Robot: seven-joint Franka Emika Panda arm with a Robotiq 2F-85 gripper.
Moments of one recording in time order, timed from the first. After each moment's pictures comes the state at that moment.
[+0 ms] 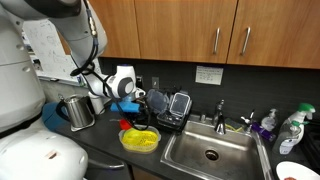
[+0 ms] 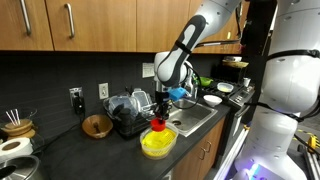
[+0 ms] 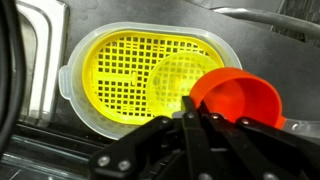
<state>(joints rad) 0.00 0.10 0.14 -2.60 0.02 2.65 -0.15</state>
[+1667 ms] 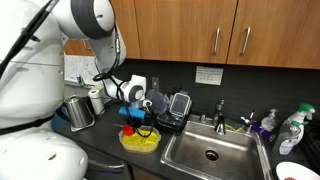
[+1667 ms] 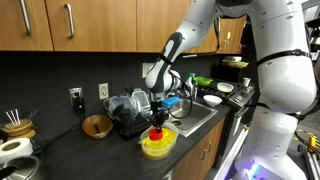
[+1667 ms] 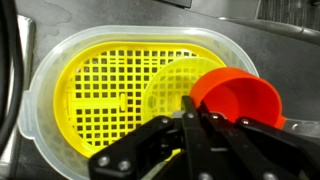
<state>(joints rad) -0.03 0.37 0.13 -2.38 0.12 2.51 -0.19</state>
